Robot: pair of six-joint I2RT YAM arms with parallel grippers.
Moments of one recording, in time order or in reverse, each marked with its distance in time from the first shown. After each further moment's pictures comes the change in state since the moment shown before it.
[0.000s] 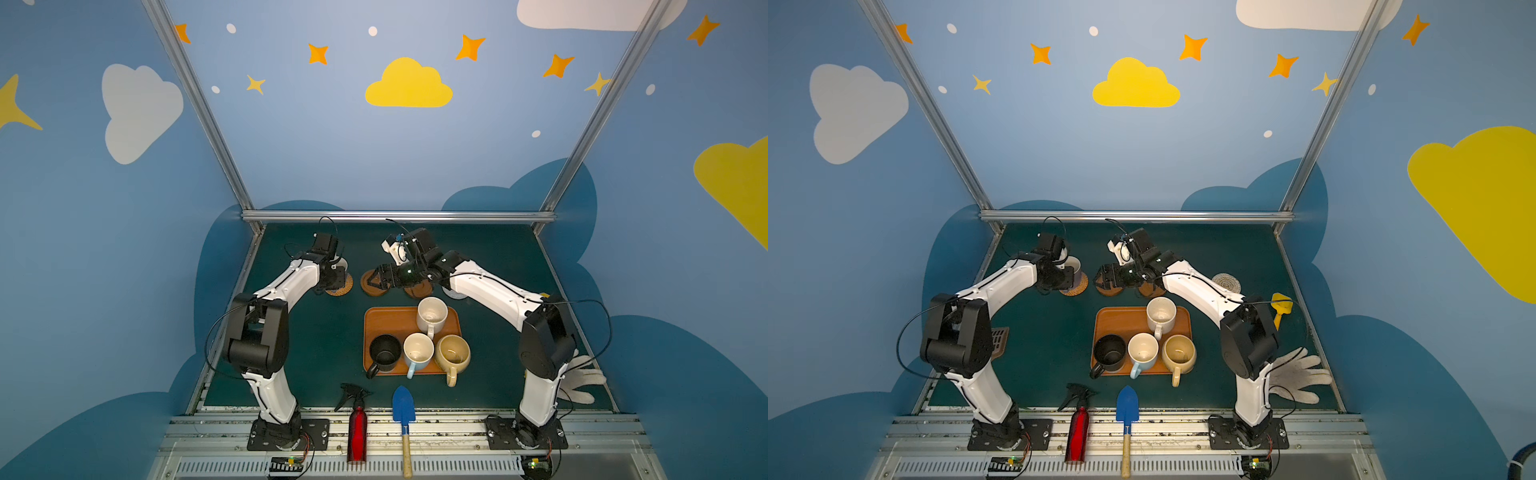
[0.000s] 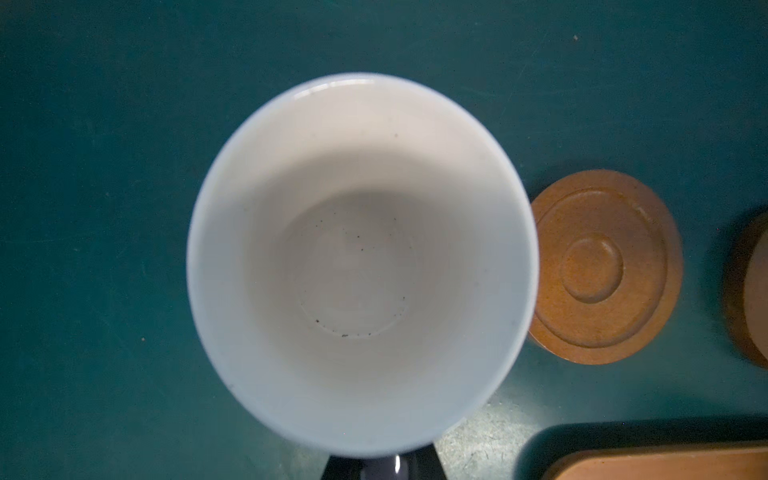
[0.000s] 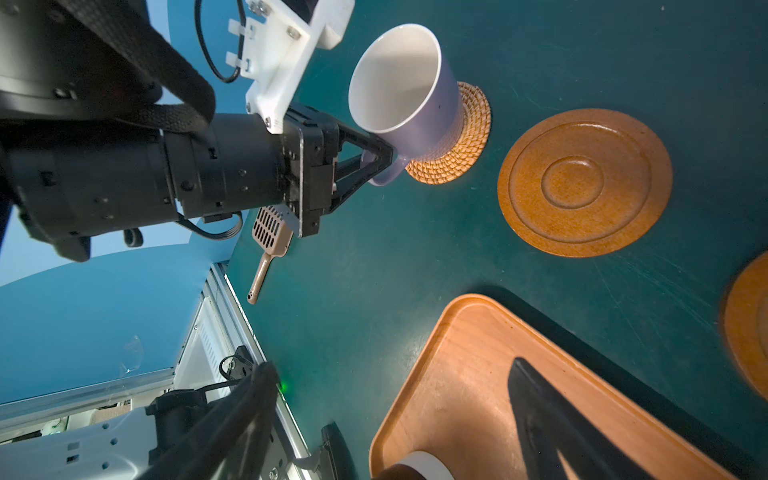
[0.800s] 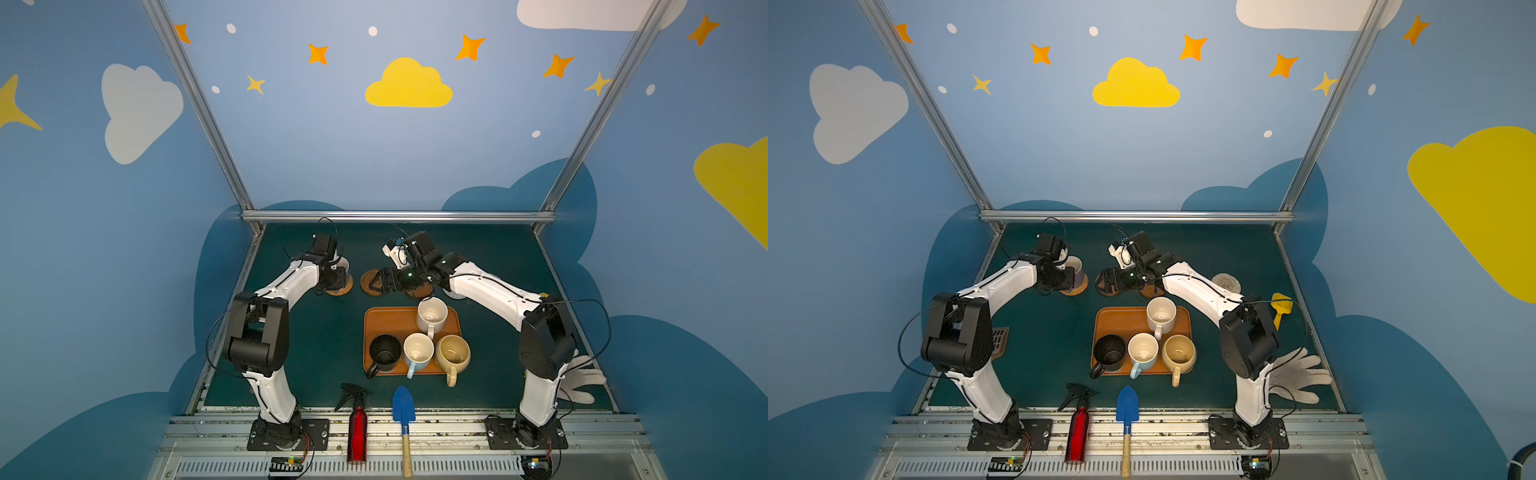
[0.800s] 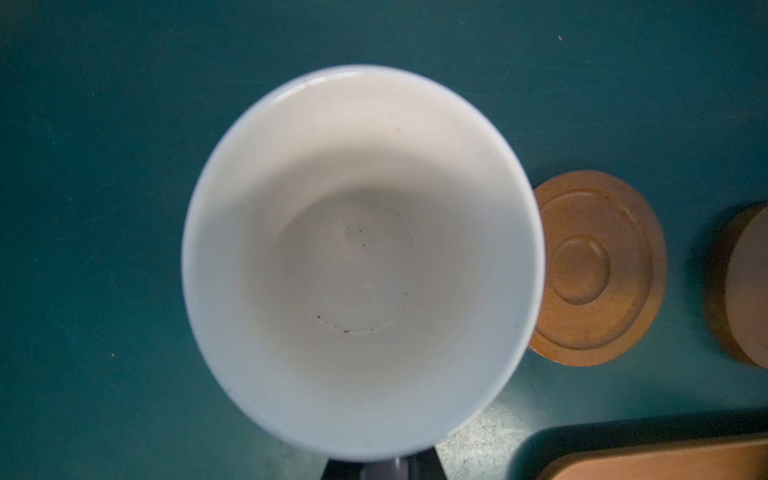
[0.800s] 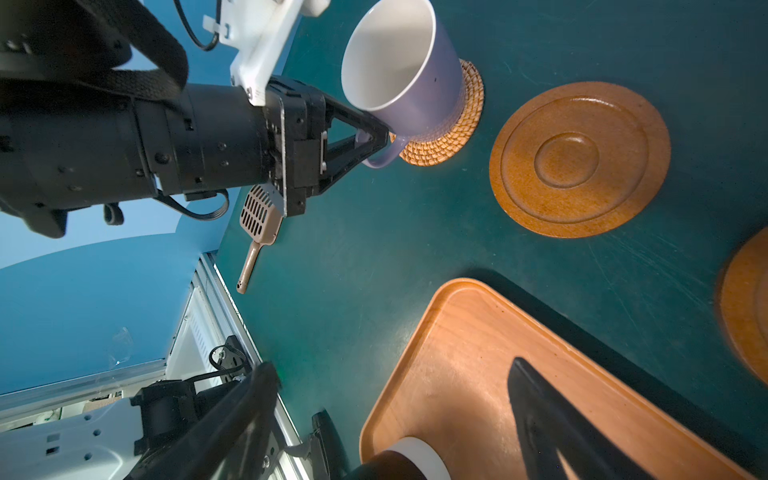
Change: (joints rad) left arm 0.009 0.008 -0.014 0.035 0.048 0.006; right arm -0.004 -0.001 -0.026 -0.013 0.000 -0.014
